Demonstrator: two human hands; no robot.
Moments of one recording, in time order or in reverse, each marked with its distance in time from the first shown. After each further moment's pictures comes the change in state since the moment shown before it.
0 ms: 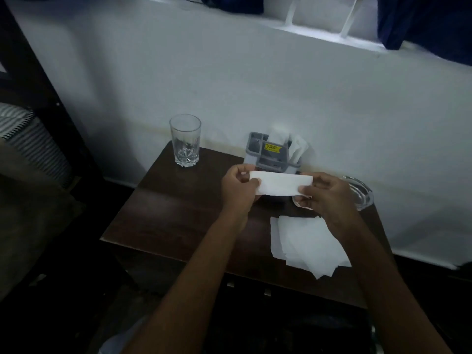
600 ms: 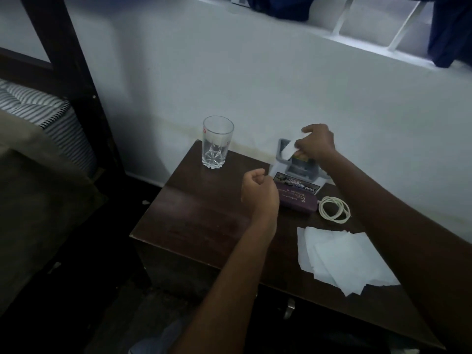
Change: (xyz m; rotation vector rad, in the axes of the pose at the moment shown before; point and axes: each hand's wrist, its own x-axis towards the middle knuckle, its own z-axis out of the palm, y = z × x) left_hand 0.010 0.007 -0.015 -0.100 0.213 -0.065; right_hand 0.128 -0.051 0.094 -0.517 0.064 -0.077
